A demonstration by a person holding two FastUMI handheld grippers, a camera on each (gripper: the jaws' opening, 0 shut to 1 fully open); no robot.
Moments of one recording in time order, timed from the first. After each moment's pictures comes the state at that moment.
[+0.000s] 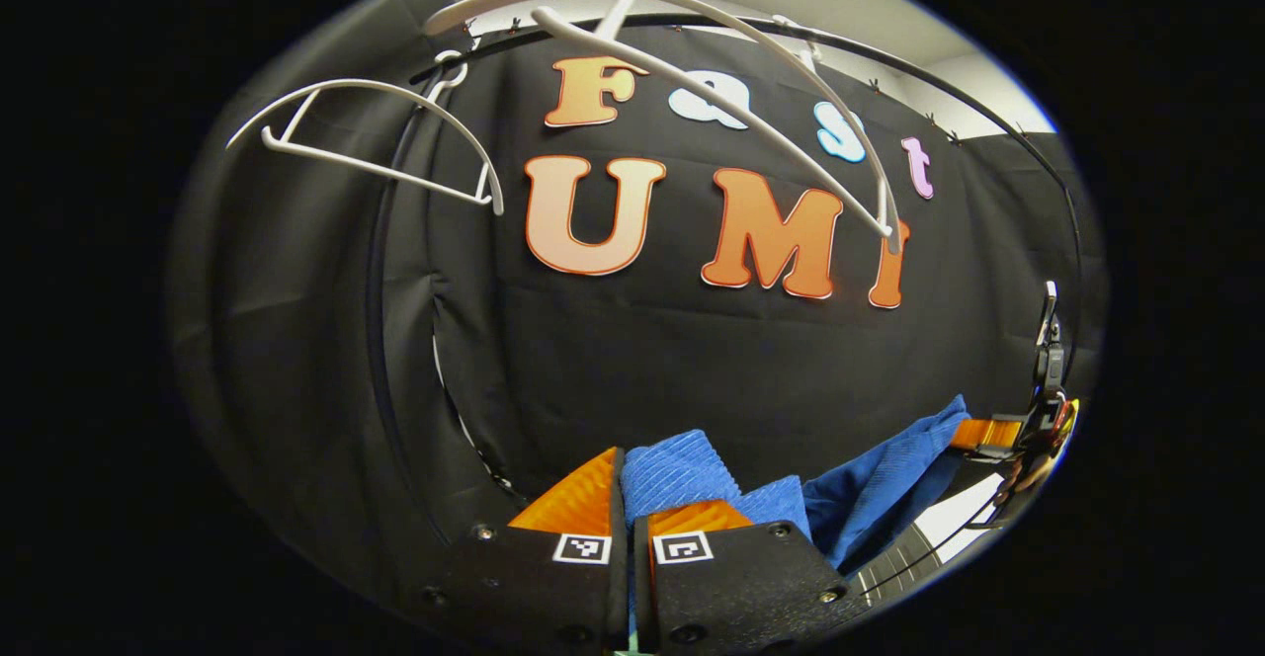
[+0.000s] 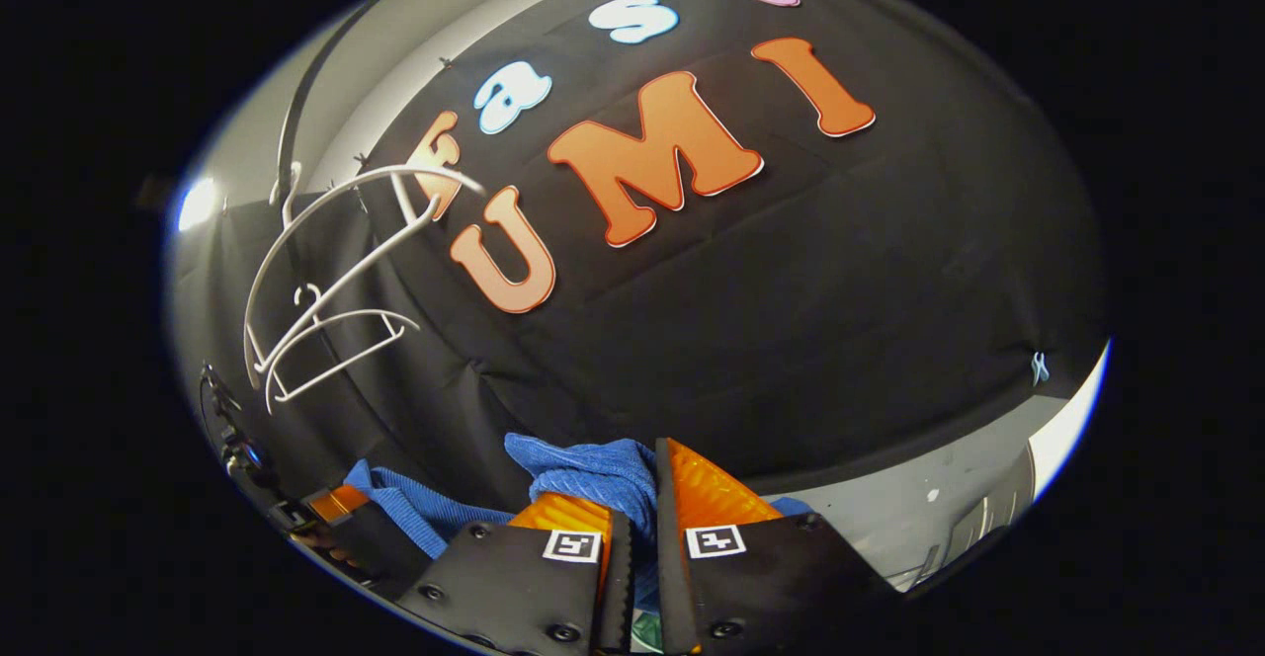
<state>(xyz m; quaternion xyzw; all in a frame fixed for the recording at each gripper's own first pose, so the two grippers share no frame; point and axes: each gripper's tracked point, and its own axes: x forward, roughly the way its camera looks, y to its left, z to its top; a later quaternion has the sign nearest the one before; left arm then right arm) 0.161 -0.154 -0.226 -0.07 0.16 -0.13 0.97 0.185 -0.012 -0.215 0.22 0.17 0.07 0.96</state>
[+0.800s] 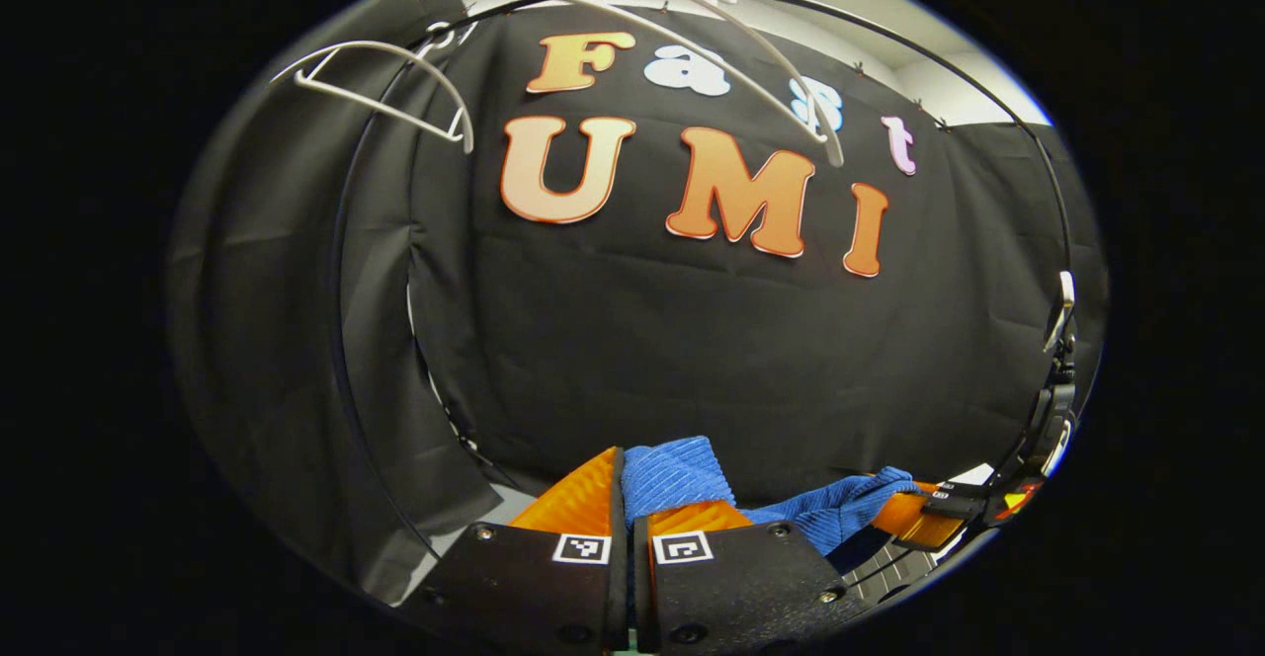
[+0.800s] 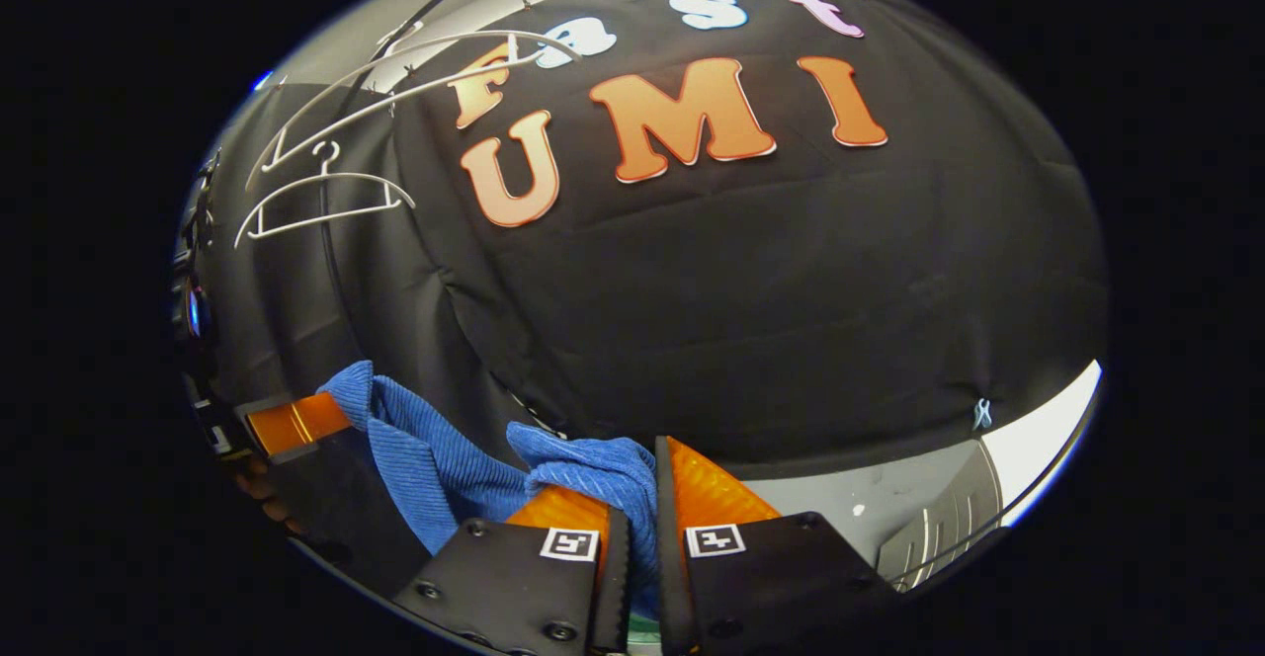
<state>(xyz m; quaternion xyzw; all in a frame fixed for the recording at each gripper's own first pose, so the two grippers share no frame) 0.101 -0.224 -0.318 -0.09 0.21 -0.14 0.96 0.107 0.019 -0.334 0.12 0.21 0.01 0.97</state>
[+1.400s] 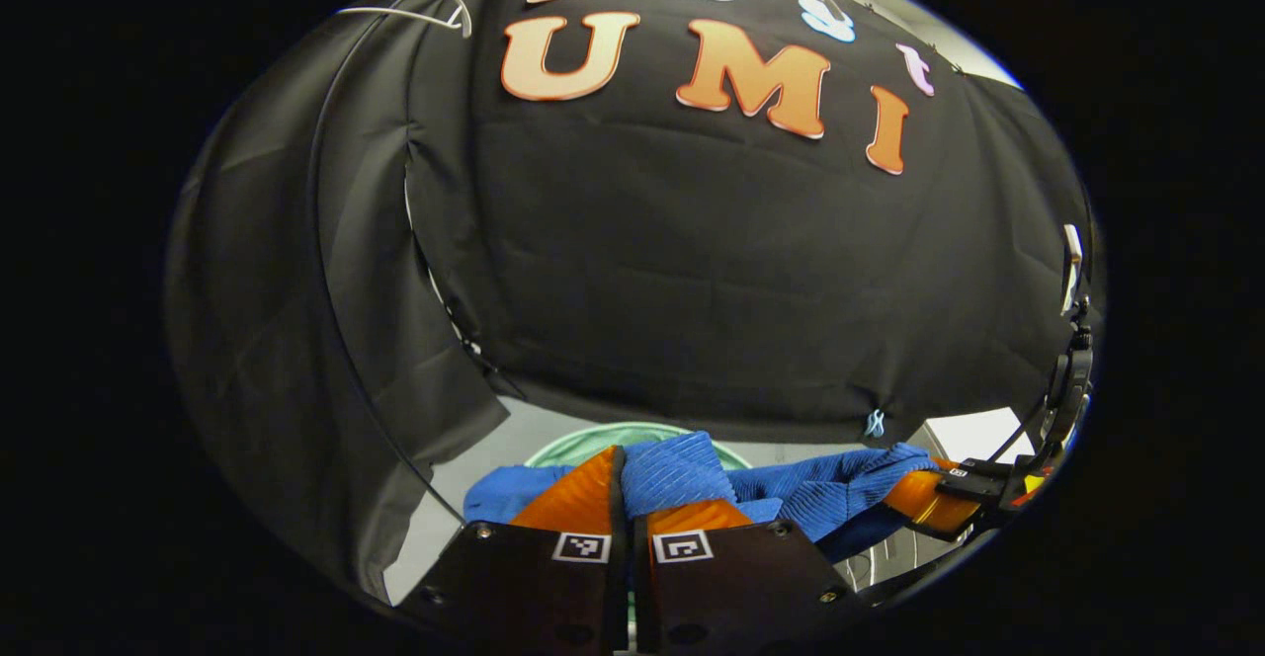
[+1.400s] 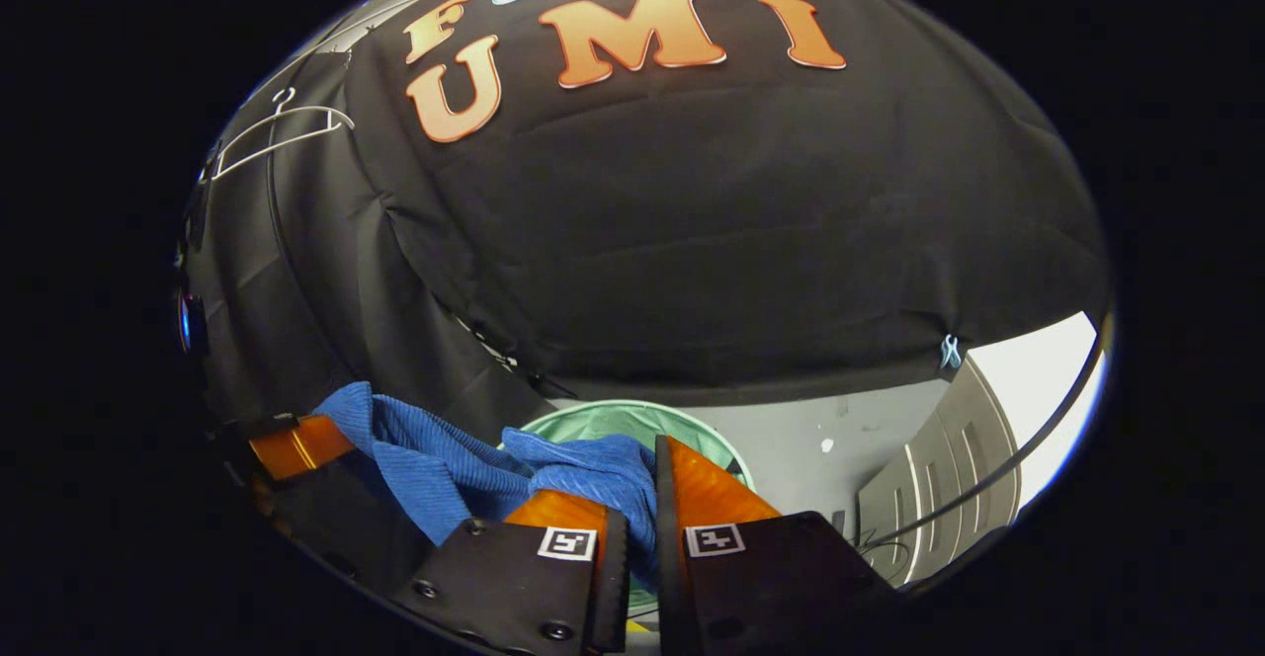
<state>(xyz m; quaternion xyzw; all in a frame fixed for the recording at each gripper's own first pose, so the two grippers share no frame) 0.046 -0.245 -0.467 -0.04 0.36 -0.14 0.92 0.078 0.001 -0.473 0.11 0.34 -0.03 0.94</state>
